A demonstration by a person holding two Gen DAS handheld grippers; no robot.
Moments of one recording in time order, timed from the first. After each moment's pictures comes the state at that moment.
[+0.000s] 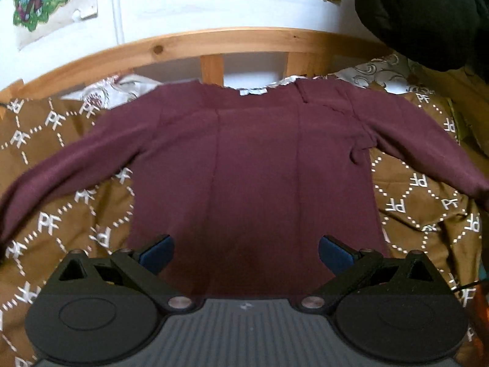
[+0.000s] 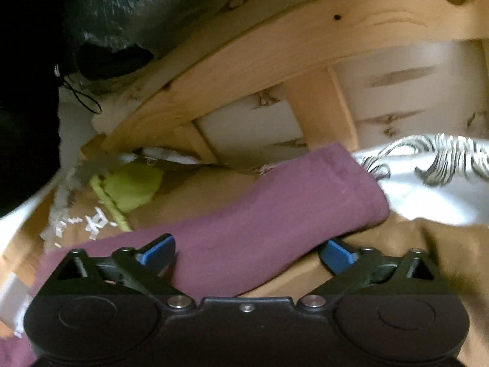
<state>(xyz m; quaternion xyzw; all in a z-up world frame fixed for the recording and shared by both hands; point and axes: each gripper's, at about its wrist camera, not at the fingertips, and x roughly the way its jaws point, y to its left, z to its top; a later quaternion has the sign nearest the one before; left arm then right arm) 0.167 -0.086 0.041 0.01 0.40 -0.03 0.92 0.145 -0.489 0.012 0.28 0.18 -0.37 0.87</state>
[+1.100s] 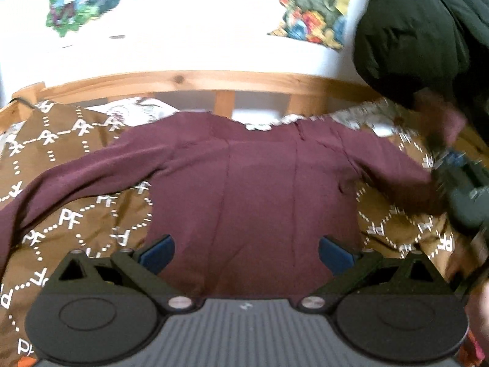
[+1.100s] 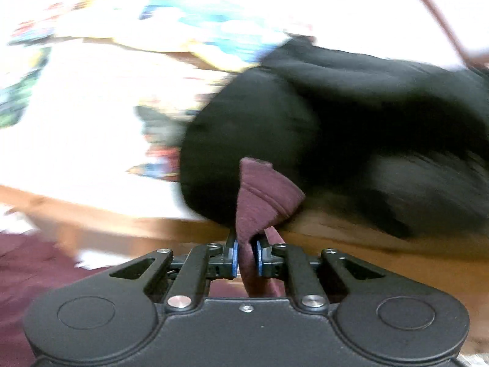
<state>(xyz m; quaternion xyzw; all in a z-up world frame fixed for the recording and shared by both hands) 0.114 -0.049 0.074 -0.04 0.33 -0.03 0.94 0.148 -0.309 0.067 -0.11 0.01 -0.05 0.99</state>
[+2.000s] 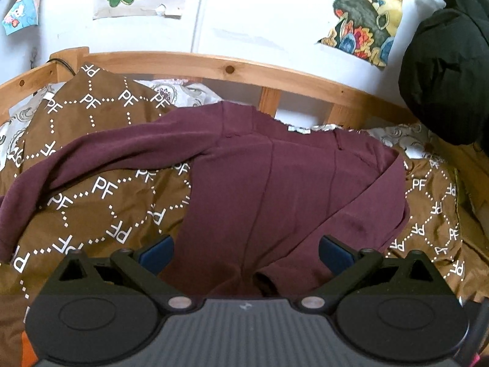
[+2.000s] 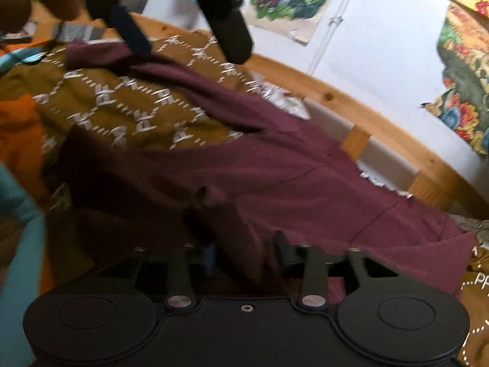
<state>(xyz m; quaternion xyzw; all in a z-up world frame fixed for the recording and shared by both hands) 0.105 -0.005 0.062 -0.10 0.34 0.02 0.93 0.086 -0.169 -0.013 -0.26 0.21 0.34 0.88</state>
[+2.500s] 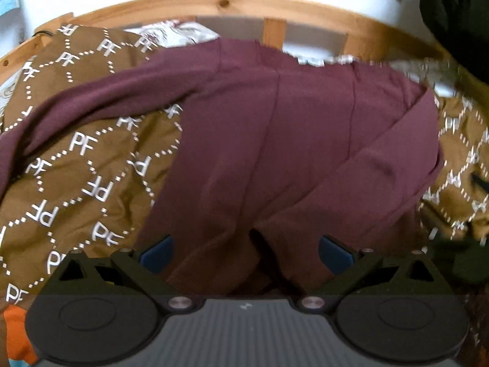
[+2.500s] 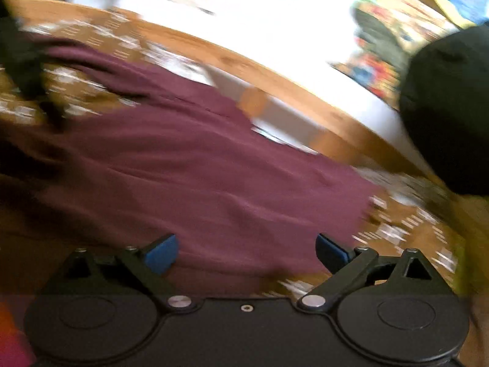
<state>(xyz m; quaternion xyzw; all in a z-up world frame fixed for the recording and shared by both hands) 0.142 -0.043 0.011 -0.05 0.45 0.05 0.89 0.140 -0.255 -0.007 -0.29 0.24 0.12 0.92</state>
